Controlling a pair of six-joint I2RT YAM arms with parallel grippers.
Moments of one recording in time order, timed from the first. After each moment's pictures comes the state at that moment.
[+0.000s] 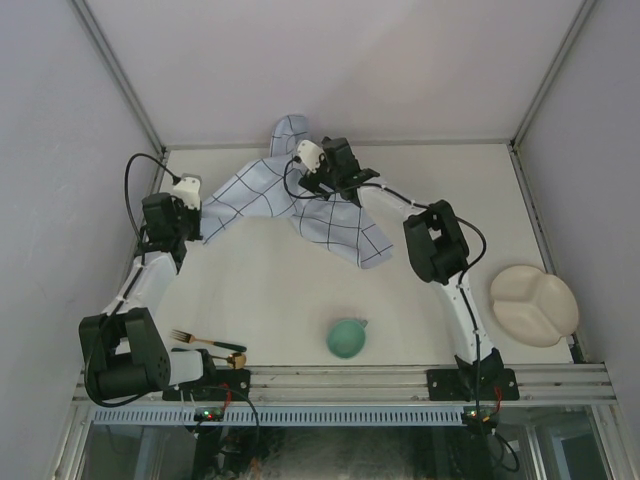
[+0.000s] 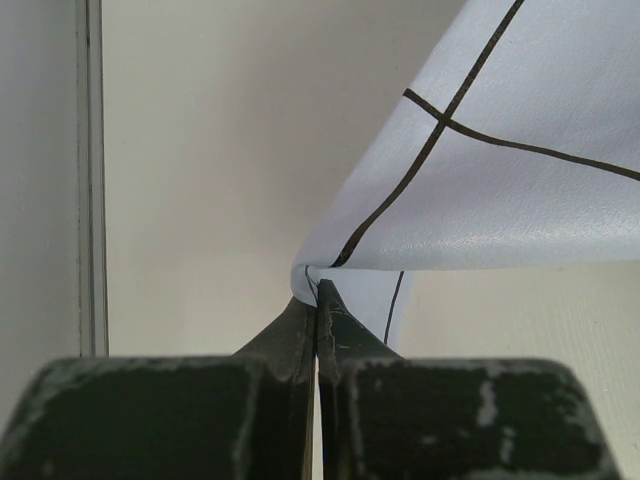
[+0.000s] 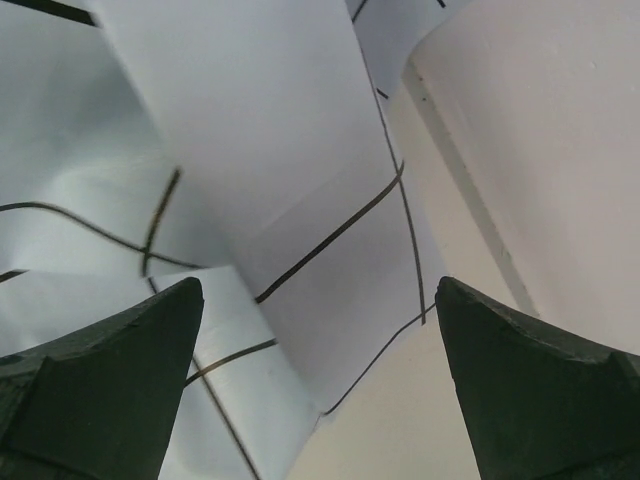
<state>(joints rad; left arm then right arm) 0.16 1.28 0.77 -0.01 0.14 0.28 0.56 2.34 1.95 -0.16 0.01 -0.62</state>
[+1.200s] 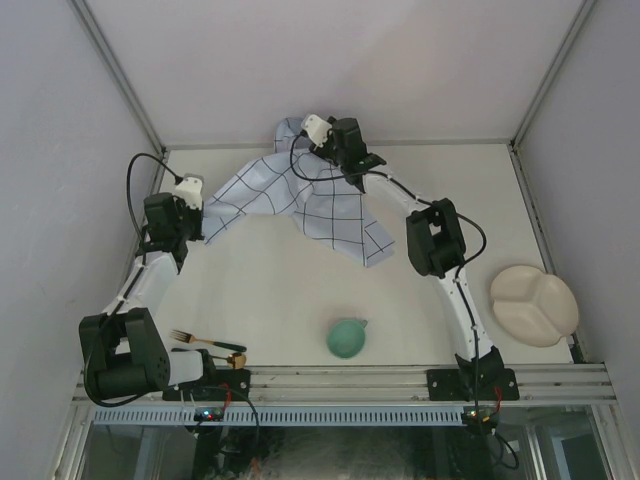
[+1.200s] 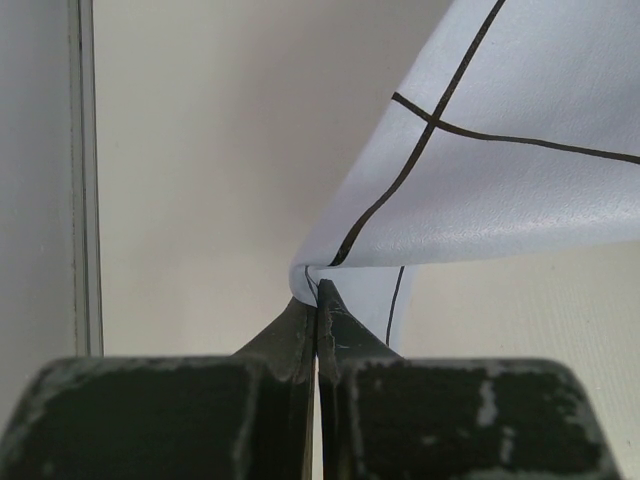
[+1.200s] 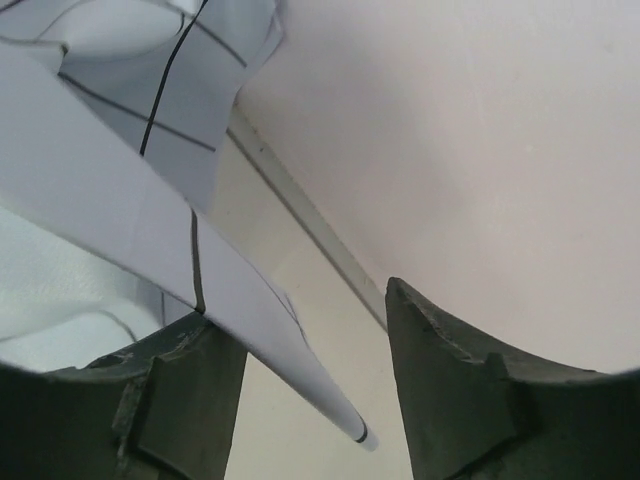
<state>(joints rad) 0.14 1.28 0.77 -0.01 0.14 0.28 0.50 2.45 2.15 -0.07 0.11 -0.71</state>
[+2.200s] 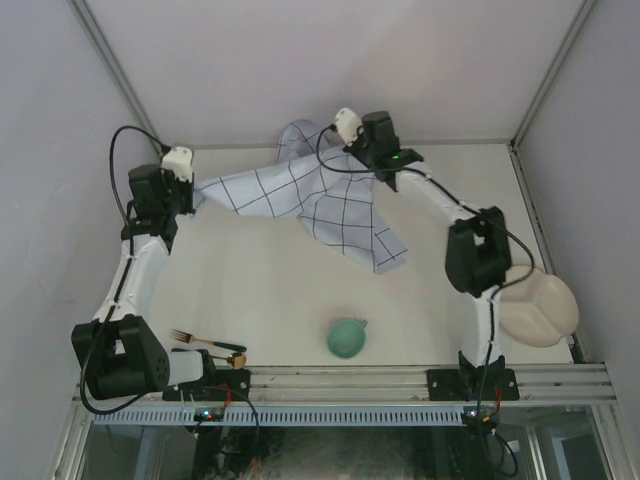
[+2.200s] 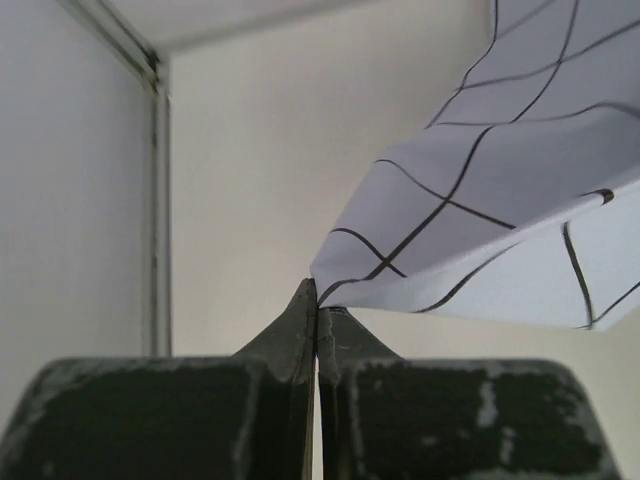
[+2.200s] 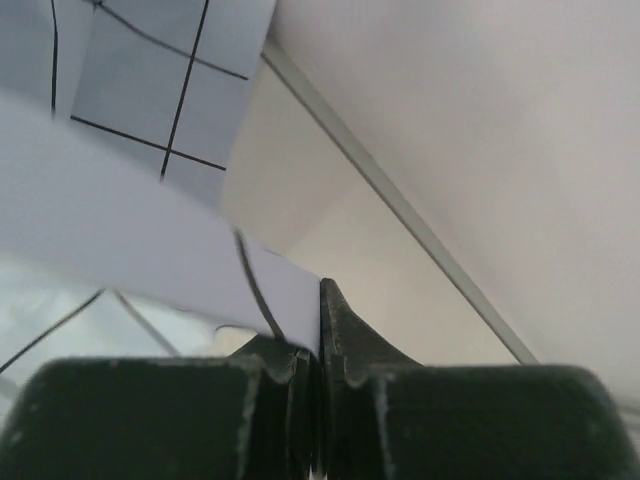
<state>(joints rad) 0.13 1.29 0.98 -0.14 0.13 0.28 0.45 2.16 1.87 -0.22 0.10 -0.61</state>
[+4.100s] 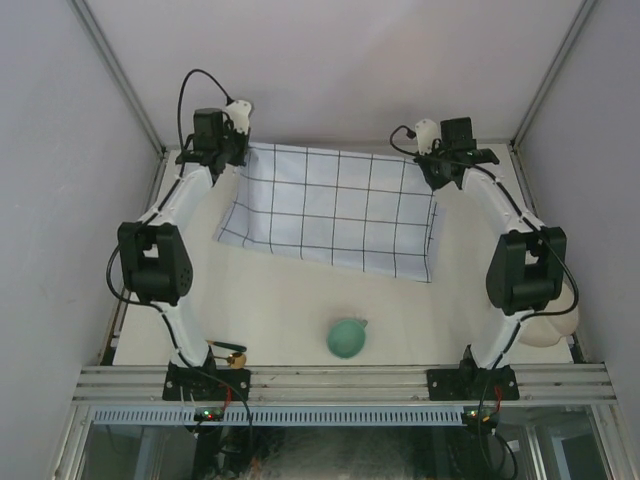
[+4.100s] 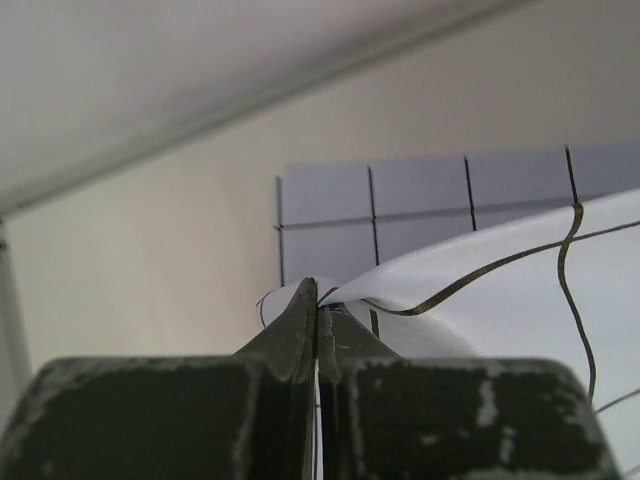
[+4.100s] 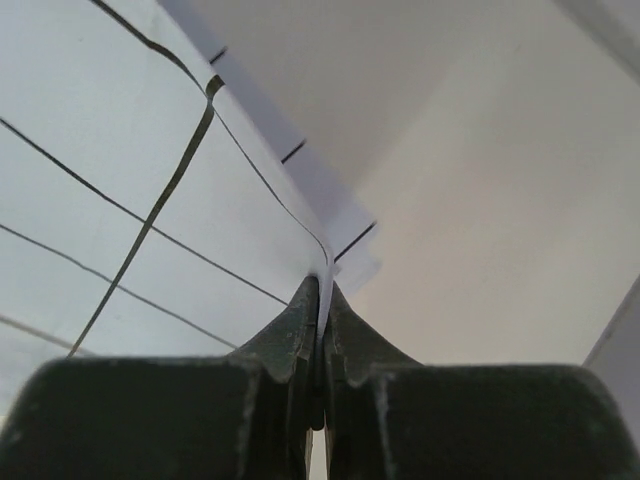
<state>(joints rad) -0.10 1.86 1.59 -0.28 0.15 0.23 0.12 1.75 1.52 -0.63 -0.15 -0.46</state>
